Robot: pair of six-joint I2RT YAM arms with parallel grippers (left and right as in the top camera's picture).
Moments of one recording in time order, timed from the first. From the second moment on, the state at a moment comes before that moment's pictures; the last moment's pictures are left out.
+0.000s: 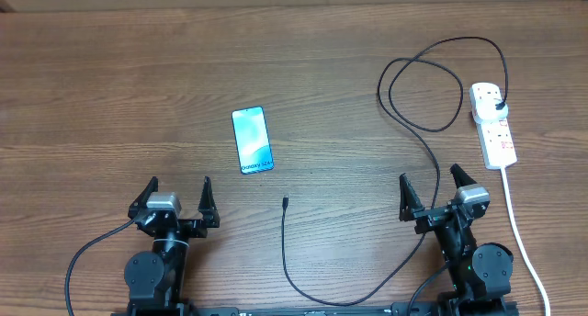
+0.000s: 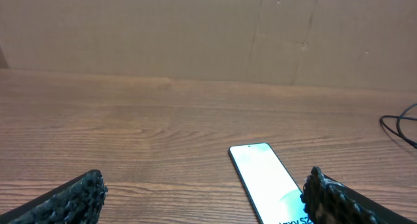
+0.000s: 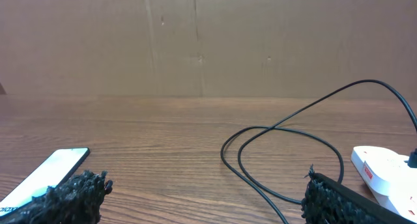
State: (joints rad) left arm 0.01 0.02 0.01 -0.07 0.06 -0.10; right arm 0.11 0.01 0.02 -0.03 -0.11 0.07
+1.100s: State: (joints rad) left arm 0.01 0.02 0.01 -0.03 0.02 -0.10; right arm 0.11 0.01 0.02 -0.03 -0.11 0.07
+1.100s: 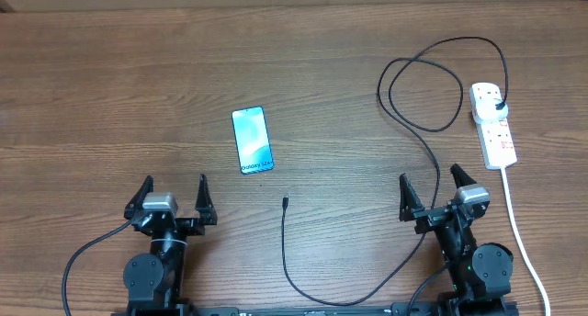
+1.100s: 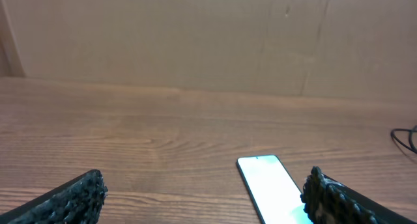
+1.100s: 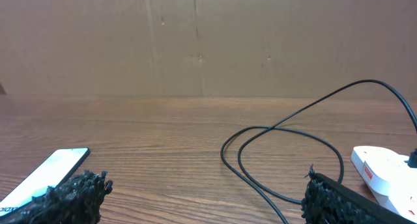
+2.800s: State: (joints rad) left arm 0.01 1.54 1.84 -1.52 0.54 -0.11; right arm 0.11 0.01 0.02 -0.03 -0.11 0.07
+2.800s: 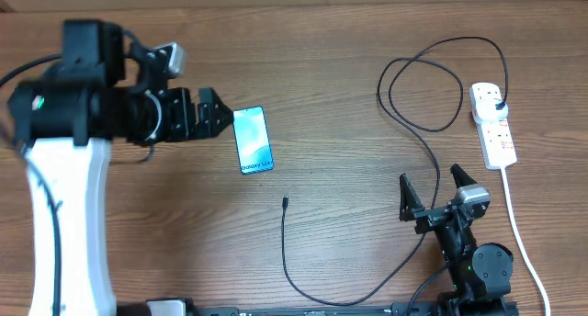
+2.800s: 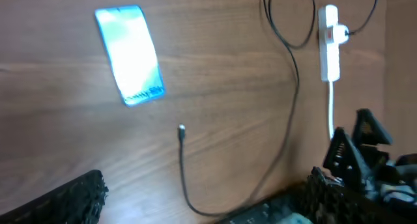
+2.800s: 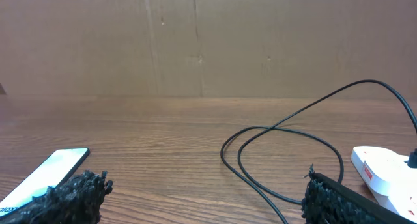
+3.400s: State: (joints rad) left arm -0.05 1.88 1.84 -1.52 0.60 -0.11; right arm 0.11 0.01 0.02 -0.03 -0.11 0.07
